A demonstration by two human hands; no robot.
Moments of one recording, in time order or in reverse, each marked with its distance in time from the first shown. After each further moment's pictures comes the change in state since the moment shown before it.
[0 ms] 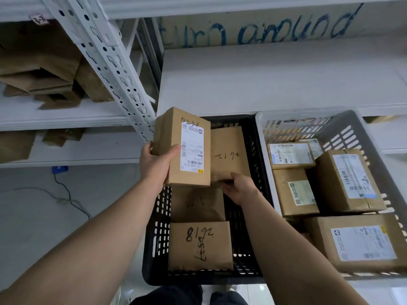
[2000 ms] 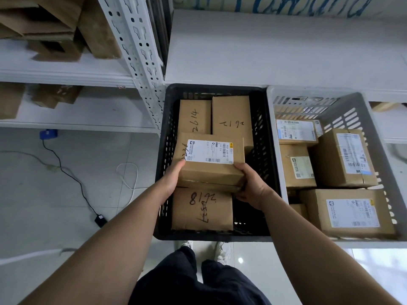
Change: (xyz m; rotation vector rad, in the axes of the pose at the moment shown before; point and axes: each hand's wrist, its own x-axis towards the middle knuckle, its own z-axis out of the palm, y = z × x) left_hand -0.035 -0.108 -0.043 0.281 -0.369 -0.383; right_hand -0.048 0.060 -0.053 -0.471 -0.260 -0.025
